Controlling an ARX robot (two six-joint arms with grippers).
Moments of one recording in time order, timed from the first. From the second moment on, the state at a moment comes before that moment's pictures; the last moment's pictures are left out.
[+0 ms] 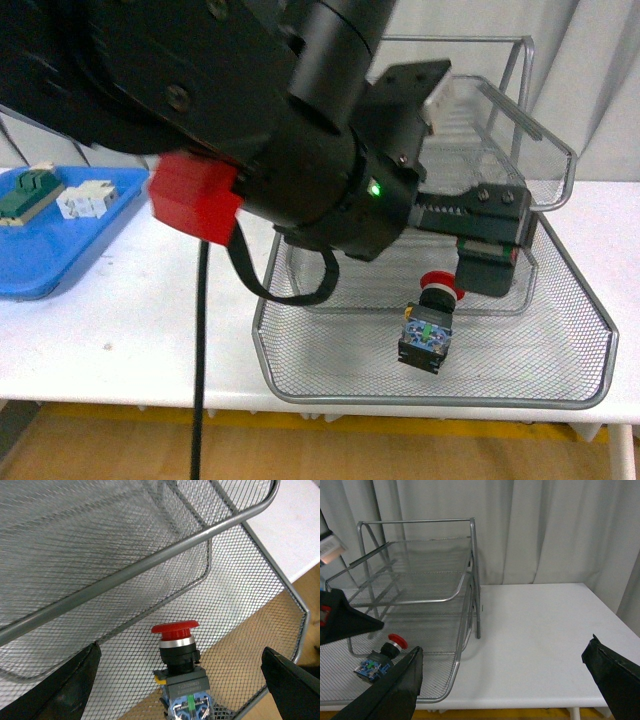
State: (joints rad) left arm -0.58 1.92 1.18 0.07 0.17 -0.11; right arm 0.00 0.00 0.01 0.00 0.00 0.00
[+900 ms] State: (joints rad) left arm -0.26 1.07 0.30 0.80 -0.28 -0.02; right arm 0.00 0.00 0.01 0.00 0.00 0.00
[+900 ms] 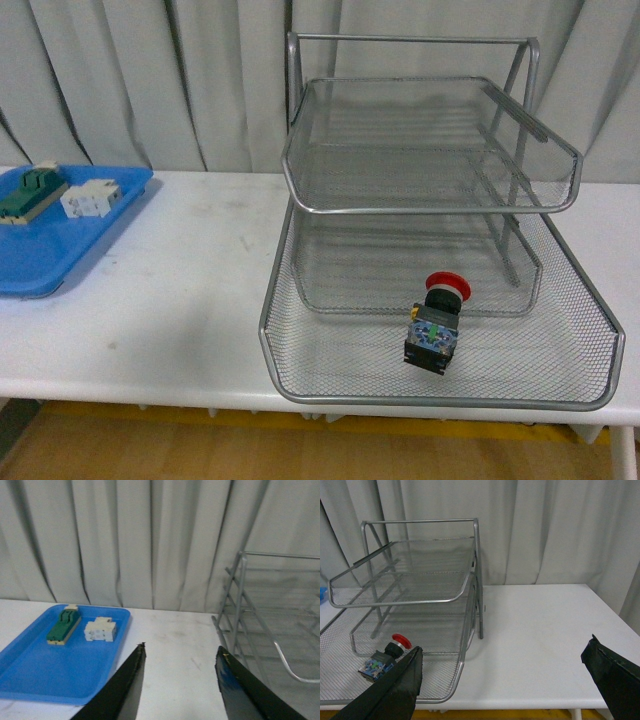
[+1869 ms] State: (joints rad) left arm 0.00 0.52 0.01 0.51 0.00 -0.01; right arm 0.00 0.00 0.01 0.00 0.00 0.00
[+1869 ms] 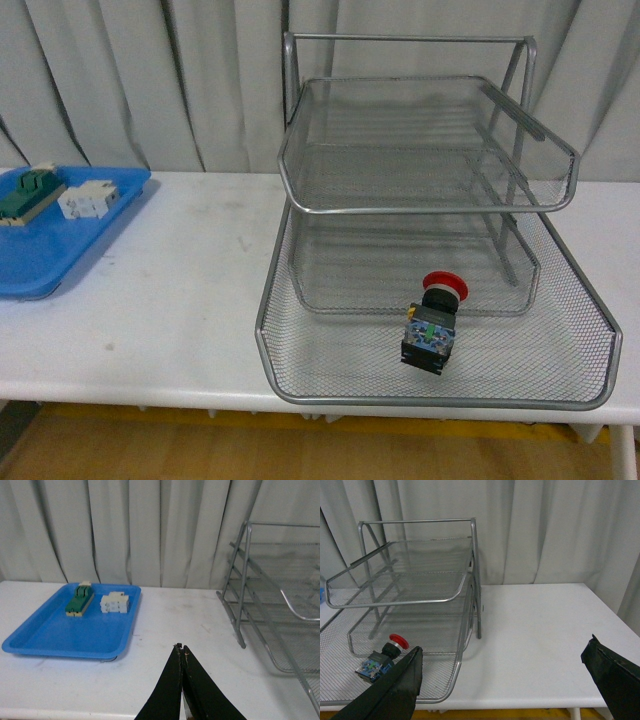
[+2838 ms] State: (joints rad) left arm 0.00 0.05 0.01 0.00 0.00 -0.01; right arm 0.00 0.00 0.01 0.00 0.00 0.00
